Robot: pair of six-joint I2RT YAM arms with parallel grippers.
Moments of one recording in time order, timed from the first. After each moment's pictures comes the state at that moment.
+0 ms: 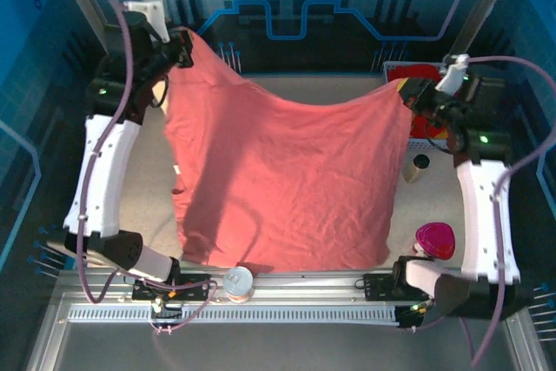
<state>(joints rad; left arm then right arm) -0.10 1.49 1.87 -0.69 0.05 -0.29 -0.13 1.20 1.42 -0.68 -0.50 0.61</state>
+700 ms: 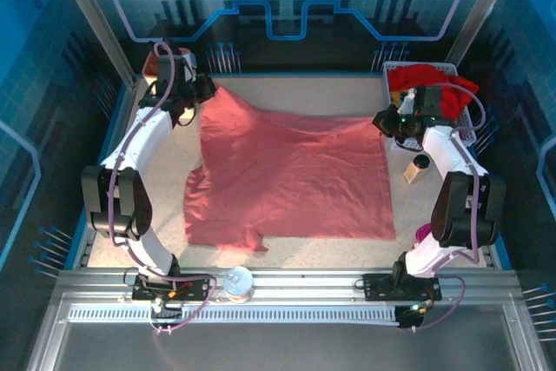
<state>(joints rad) -0.03 1.70 1.45 -0.31 0.24 -0.51 -0.13 1.63 1.19 -0.40 -0.55 0.56</state>
